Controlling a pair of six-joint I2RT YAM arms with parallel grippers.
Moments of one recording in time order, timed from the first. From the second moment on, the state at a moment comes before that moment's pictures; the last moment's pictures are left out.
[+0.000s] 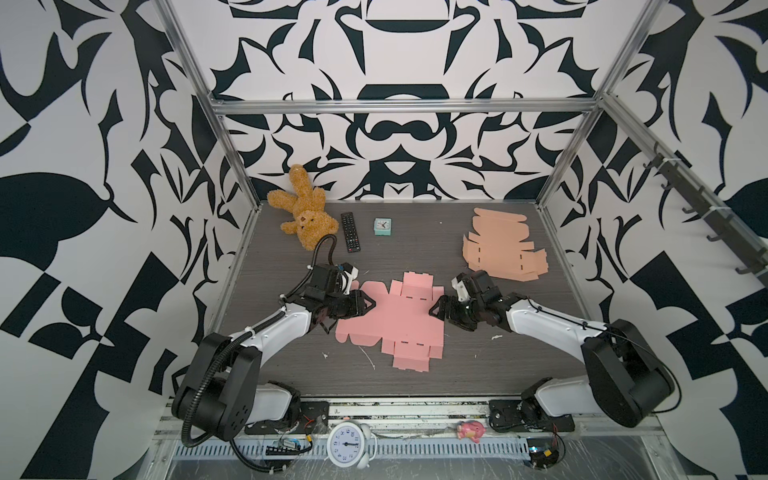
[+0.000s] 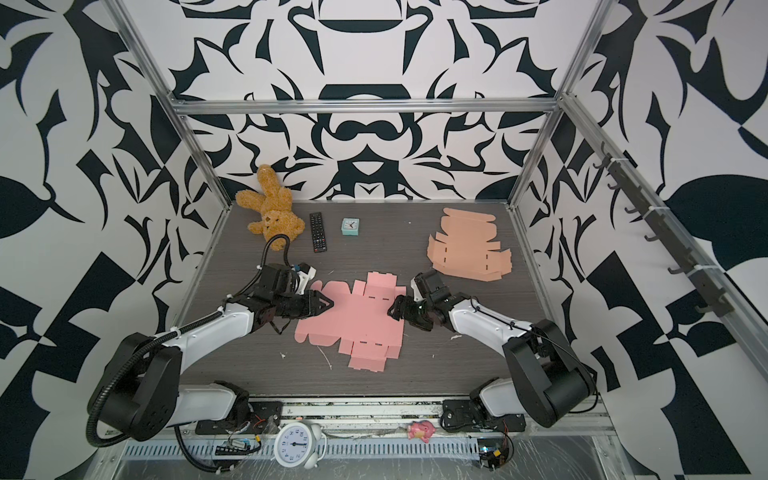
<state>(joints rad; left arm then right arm) -0.40 1.35 0.61 -0.13 0.57 -0.52 0.49 1.39 0.63 -0.25 -0.37 0.77</state>
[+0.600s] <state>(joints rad) -0.45 1.43 0.61 -0.12 0.53 -0.52 0.52 1.46 0.59 -0.07 -0.38 0.82</state>
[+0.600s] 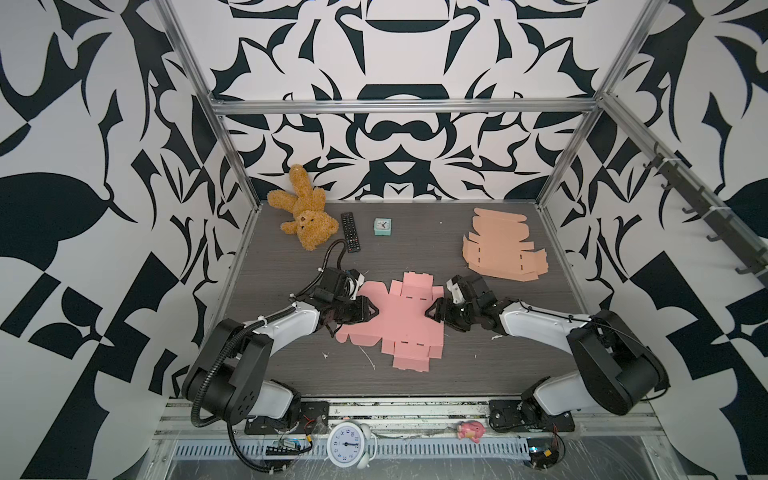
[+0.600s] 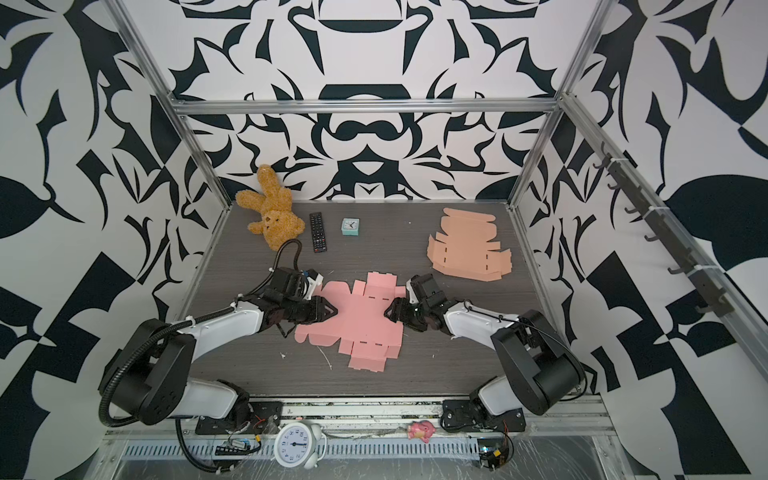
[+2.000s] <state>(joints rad) -0.46 1.51 0.58 -0.05 0.50 -0.52 0.53 1.46 0.52 0.03 -0.40 0.89</state>
